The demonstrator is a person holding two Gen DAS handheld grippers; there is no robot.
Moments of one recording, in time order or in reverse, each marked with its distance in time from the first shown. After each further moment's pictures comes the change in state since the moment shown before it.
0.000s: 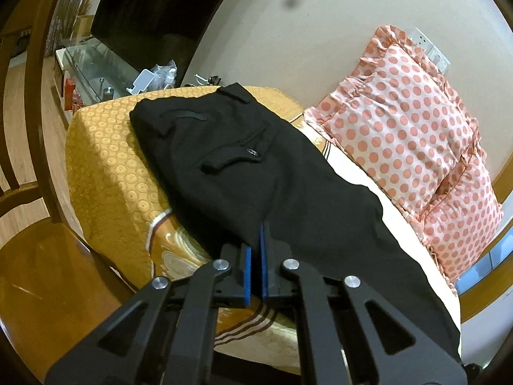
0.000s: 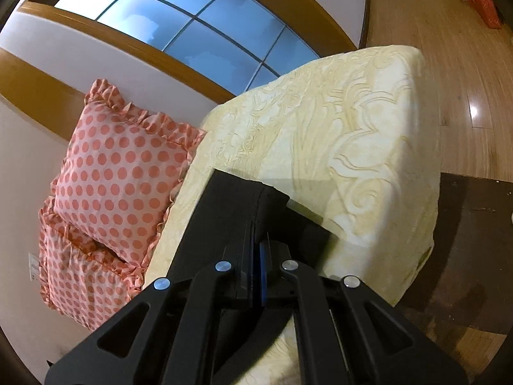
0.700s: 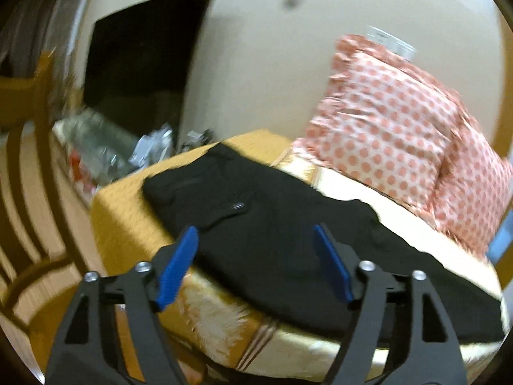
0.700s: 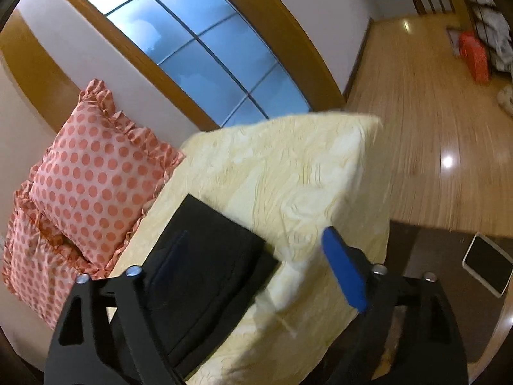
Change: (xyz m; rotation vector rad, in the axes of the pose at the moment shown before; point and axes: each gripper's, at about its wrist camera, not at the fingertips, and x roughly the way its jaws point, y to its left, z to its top) left arm -0.044 -0.047 -0.003 0.286 -0.193 0.053; right arm -0.039 0.005 0.007 -0.161 -0.139 -0.156
